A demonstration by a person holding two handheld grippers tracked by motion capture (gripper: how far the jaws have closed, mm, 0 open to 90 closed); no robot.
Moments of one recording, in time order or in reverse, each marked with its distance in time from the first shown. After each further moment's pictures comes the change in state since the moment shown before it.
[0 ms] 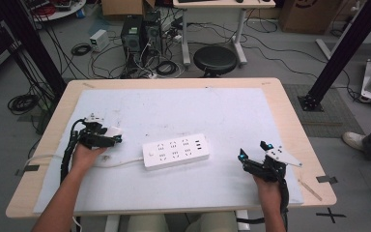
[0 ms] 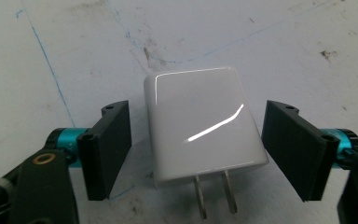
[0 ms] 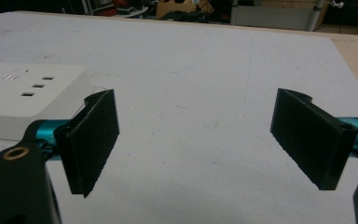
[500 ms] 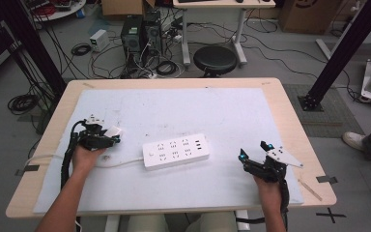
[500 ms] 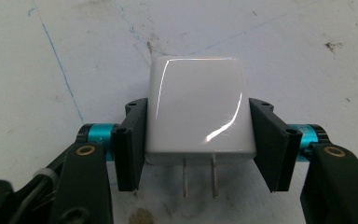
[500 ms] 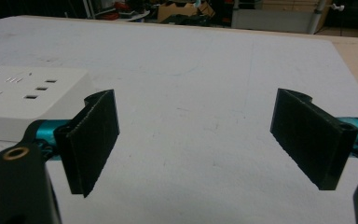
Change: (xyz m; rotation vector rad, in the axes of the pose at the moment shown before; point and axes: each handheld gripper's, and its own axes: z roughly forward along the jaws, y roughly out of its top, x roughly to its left) left arm -0.007 -0.002 -0.006 -0.004 0.044 0.011; right arm 0.000 -0.001 -0.002 -0.012 0.008 0.009
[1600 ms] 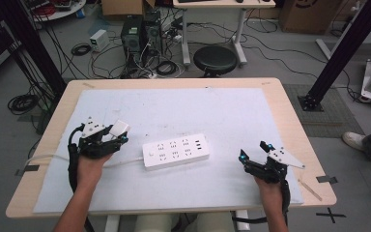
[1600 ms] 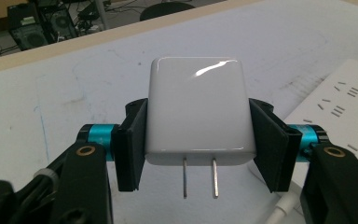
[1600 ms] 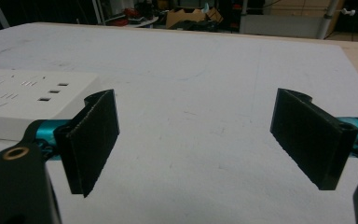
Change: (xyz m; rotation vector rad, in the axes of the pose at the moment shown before) left arm -0.075 0.015 -0.064 -0.290 0.007 0.054; right arm -0.002 -0.001 -0.002 -0.024 0.036 -0.002
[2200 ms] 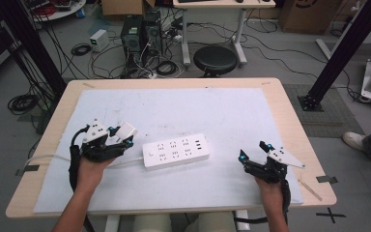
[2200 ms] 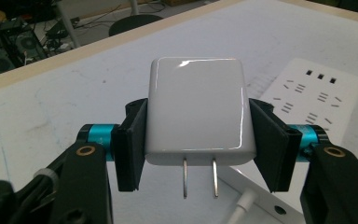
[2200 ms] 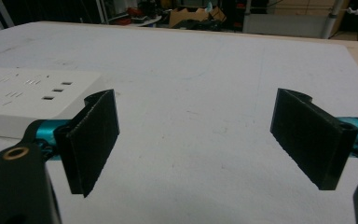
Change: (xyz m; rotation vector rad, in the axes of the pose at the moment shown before) left arm -0.015 0.003 -0.006 -0.038 -0.130 0.082; right arm 0.000 0.000 0.000 0.003 0.015 -0.003
